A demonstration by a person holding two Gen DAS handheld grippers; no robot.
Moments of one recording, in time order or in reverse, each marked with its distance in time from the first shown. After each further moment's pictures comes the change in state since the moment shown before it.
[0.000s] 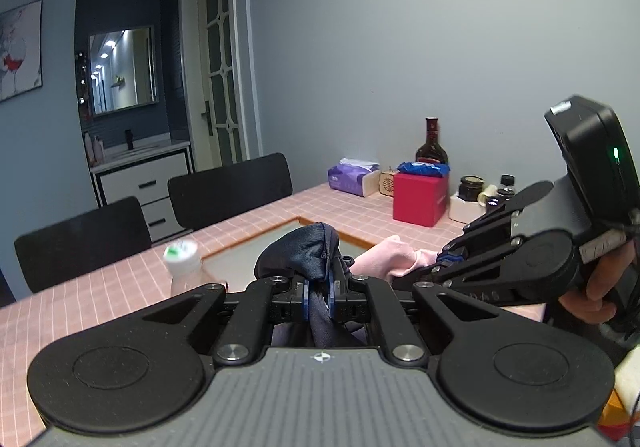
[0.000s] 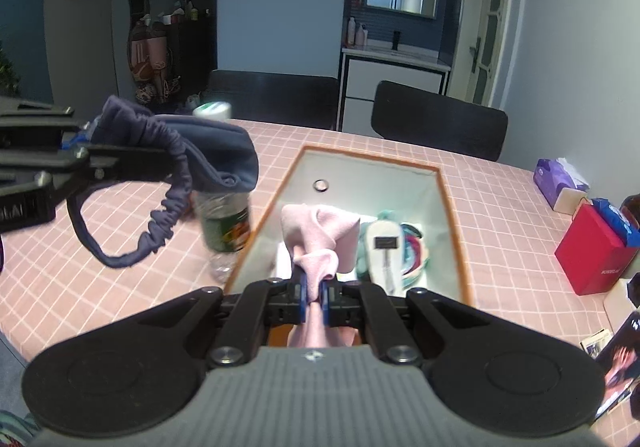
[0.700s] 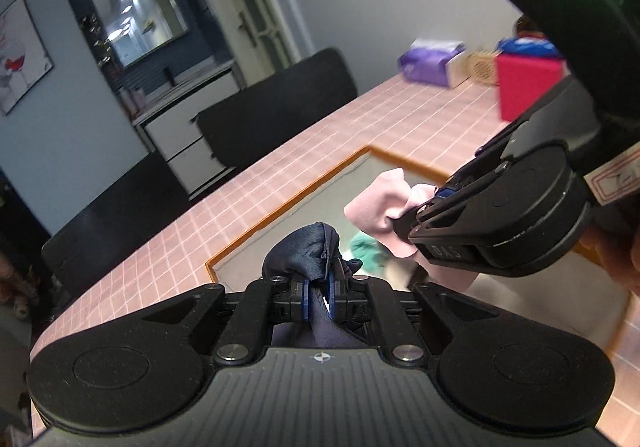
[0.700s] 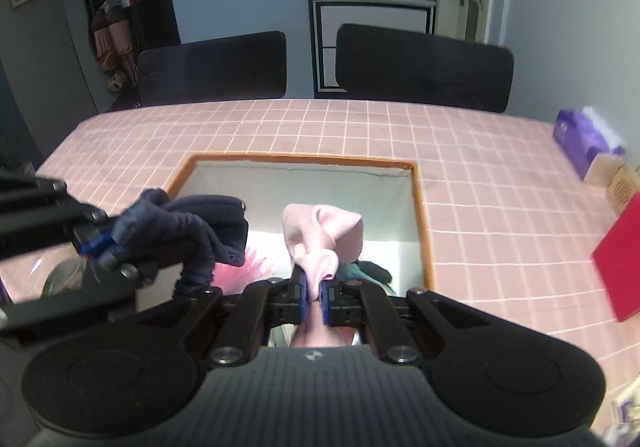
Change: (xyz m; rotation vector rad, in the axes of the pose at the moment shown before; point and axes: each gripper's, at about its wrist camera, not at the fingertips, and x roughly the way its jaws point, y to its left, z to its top) left arm 0.214 0.004 0.014 0.138 0.374 0.273; right arm 0.179 -0.095 0.063 0.146 0.159 0.030
